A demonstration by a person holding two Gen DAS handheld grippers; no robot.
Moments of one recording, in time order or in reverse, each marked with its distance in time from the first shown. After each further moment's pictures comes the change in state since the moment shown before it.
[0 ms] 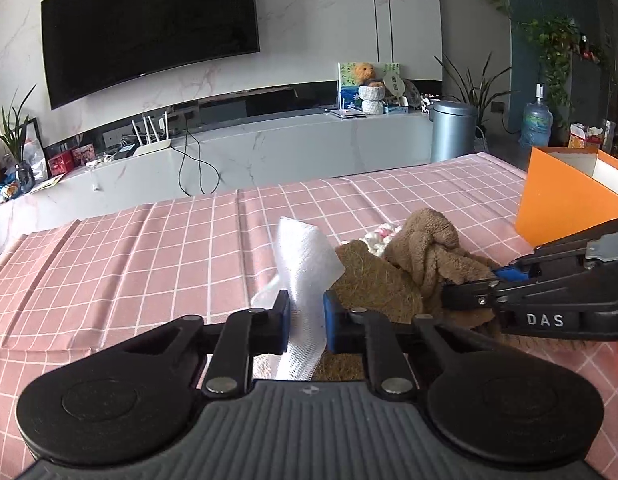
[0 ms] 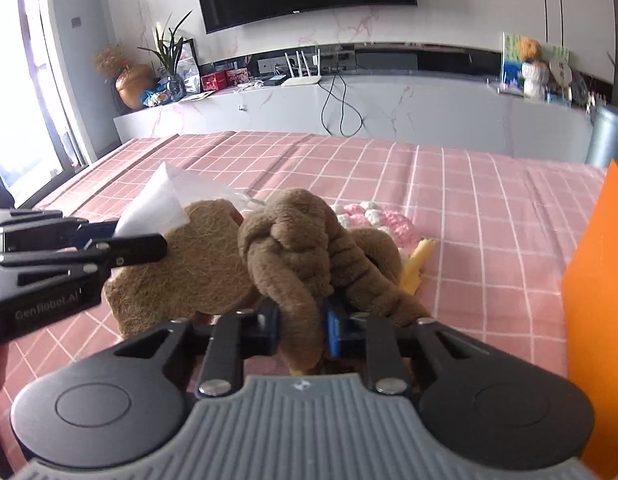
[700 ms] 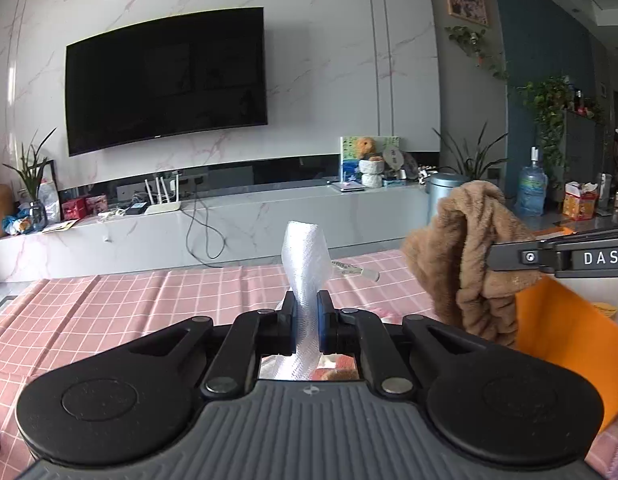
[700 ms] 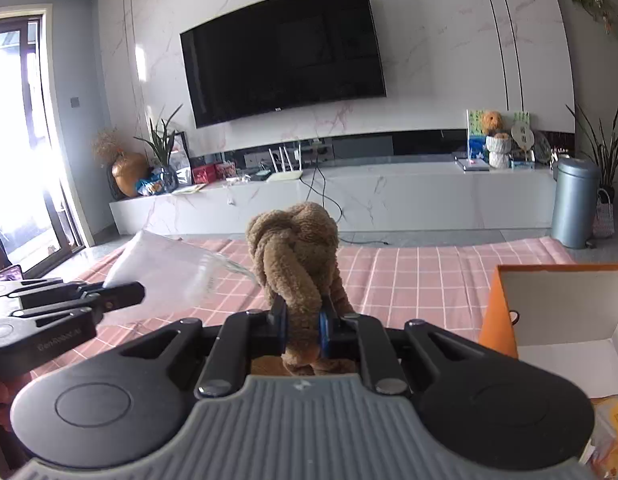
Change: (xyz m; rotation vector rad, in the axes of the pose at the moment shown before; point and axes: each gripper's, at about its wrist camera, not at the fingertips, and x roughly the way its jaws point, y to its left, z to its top) left arm -0.078 -0.021 0.033 -0.035 -0.207 -0.008; right arm -0.135 -0.003 0.018 0.069 -0.279 -0.030
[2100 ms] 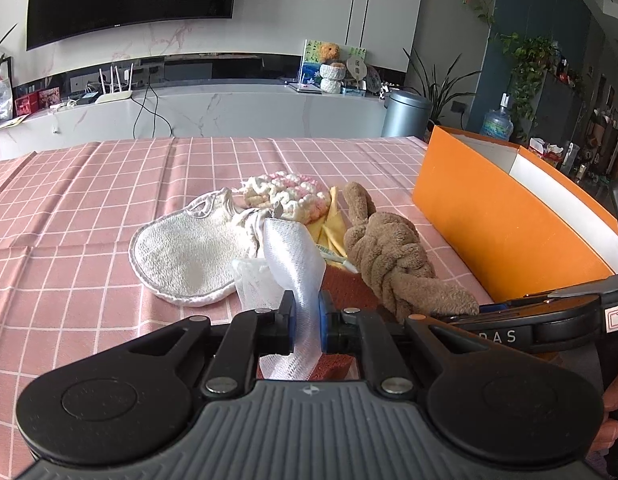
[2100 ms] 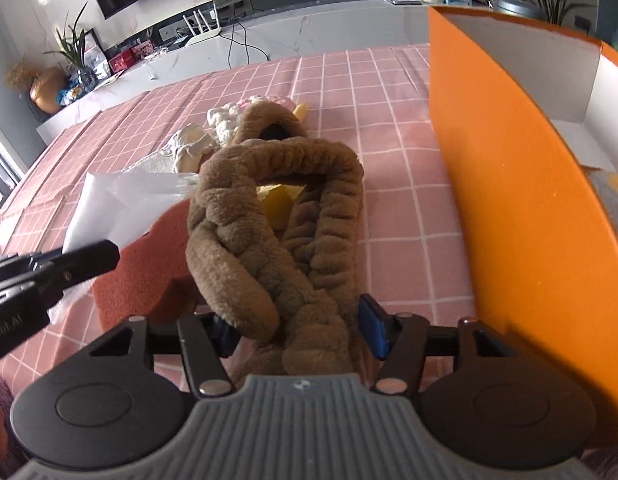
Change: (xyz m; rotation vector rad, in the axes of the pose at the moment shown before) left arm 0.027 -0.026 -0.076 -0.109 0.293 -0.152; right arm 0.035 -0.026 -0.101 0.195 0.461 -0.181
